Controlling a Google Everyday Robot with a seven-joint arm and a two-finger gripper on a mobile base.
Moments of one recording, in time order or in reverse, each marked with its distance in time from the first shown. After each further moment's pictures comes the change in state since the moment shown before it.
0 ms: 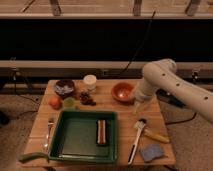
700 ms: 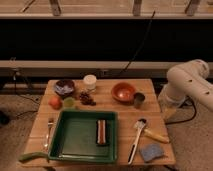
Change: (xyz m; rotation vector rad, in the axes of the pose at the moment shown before) arm 0.137 0.049 -0.072 0.046 0.236 0.120
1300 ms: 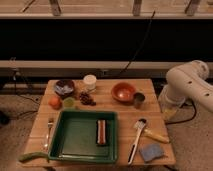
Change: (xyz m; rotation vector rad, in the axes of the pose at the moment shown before) arm 0.003 0.008 -0.002 0.009 0.042 0.015
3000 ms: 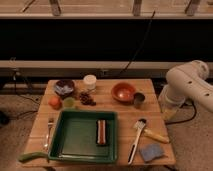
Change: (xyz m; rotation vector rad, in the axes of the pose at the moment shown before) arm 0.000 0.000 0.000 0.000 0.000 0.000
